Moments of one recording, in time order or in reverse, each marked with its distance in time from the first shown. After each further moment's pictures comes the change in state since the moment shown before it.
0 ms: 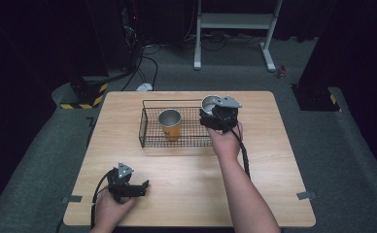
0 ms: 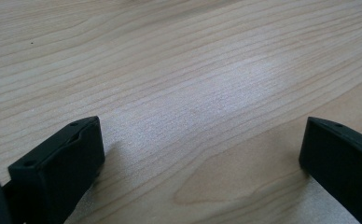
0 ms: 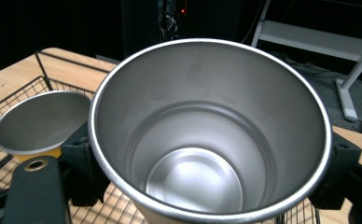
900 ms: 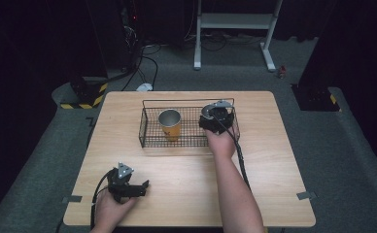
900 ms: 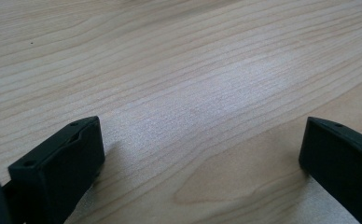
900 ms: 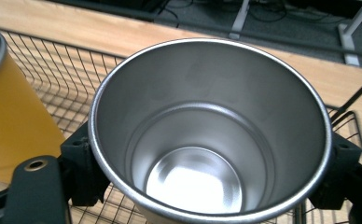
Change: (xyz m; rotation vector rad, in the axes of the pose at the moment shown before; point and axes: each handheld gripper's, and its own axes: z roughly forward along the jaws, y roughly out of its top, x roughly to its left) left arm 0.000 0.000 0.000 0.000 0.000 0.000; right arm -0.008 -0.033 0.058 0.200 -0.046 0.049
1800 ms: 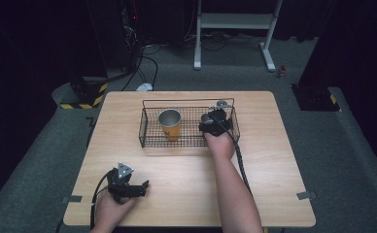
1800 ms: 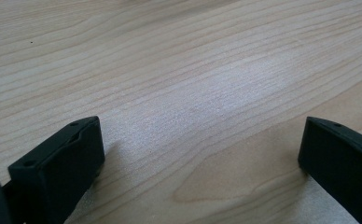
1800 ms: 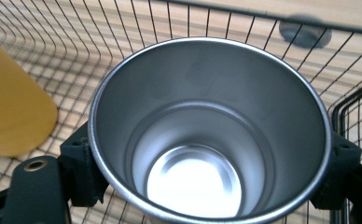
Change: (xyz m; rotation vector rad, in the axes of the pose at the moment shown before) left arm 0.001 0.000 -0.001 0.003 -0.003 0.006; right arm -0.004 -0.012 0.024 0.189 0.044 0.068
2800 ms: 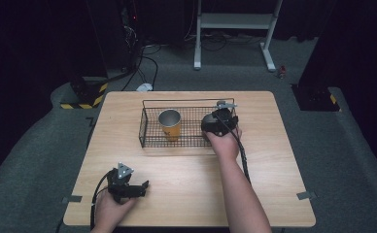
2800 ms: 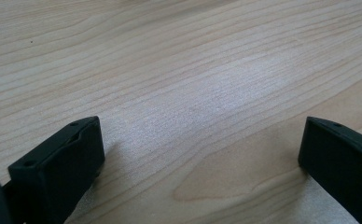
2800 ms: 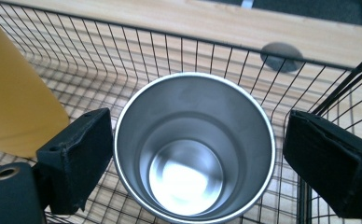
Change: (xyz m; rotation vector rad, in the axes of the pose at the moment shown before) left arm 0.000 0.000 0.000 0.000 -0.001 -0.002; right arm -0.005 0.001 -0.029 -0.104 0.003 -0.024
